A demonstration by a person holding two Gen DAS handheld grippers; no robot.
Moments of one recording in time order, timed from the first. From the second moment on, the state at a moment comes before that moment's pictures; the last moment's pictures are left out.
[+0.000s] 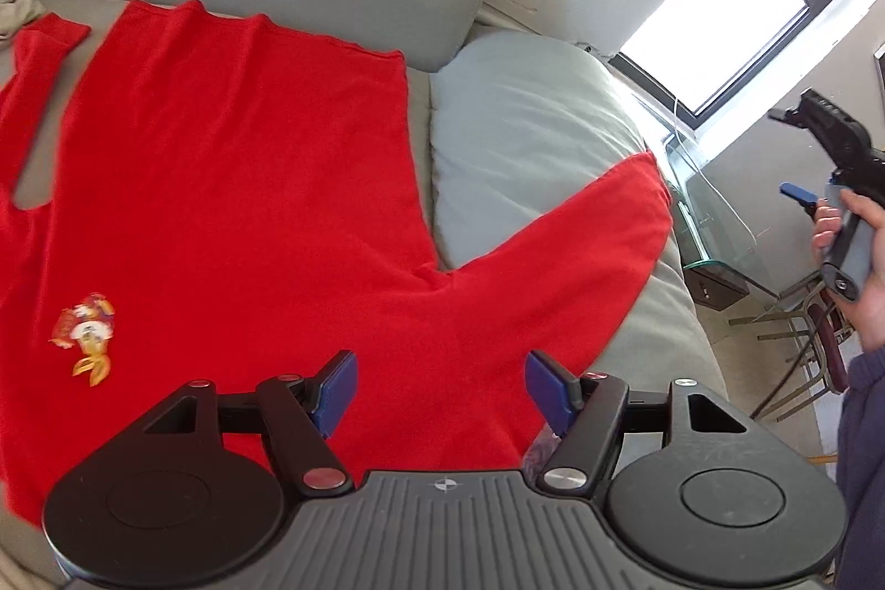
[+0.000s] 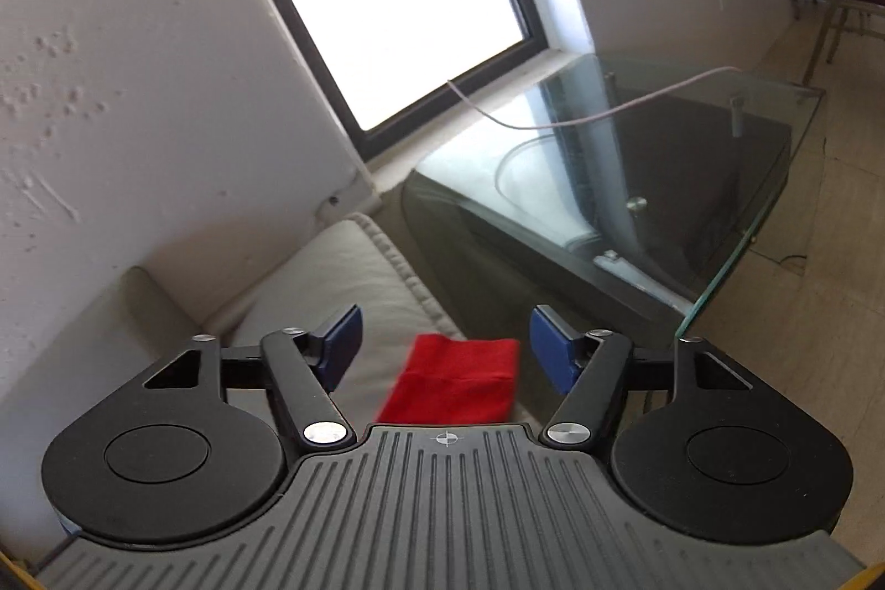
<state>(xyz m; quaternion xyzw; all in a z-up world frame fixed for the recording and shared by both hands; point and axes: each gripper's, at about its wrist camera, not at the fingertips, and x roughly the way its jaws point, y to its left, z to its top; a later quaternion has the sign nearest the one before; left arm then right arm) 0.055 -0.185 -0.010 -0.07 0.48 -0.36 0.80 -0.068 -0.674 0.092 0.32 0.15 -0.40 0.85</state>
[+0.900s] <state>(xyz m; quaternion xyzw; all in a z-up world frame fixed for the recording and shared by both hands) 0.052 -0.068 -0.080 0.07 0.46 -0.22 0.86 -0.030 -0.311 -0.085 0.23 0.49 -0.09 0.84</state>
